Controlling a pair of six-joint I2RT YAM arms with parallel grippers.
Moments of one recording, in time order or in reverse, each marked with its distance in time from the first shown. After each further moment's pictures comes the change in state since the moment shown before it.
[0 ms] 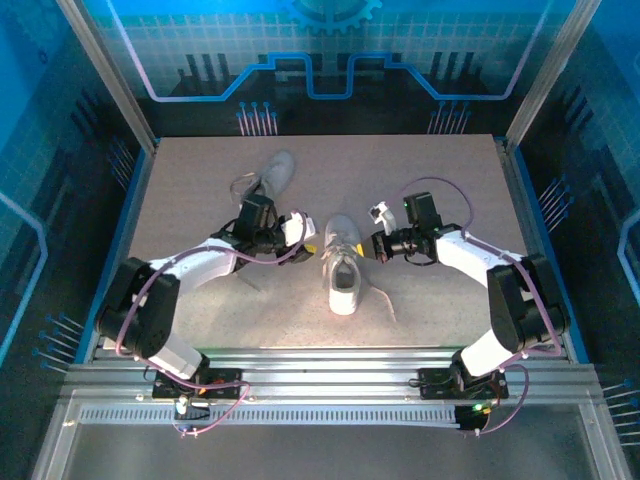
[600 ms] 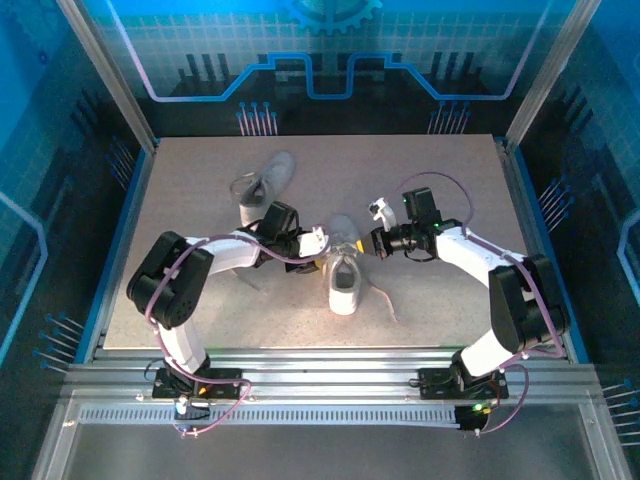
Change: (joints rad) left arm -0.074 0.217 0.102 -0.079 -0.113 0.184; right arm 0.005 -0.003 0.039 -0.051 0.035 -0.029
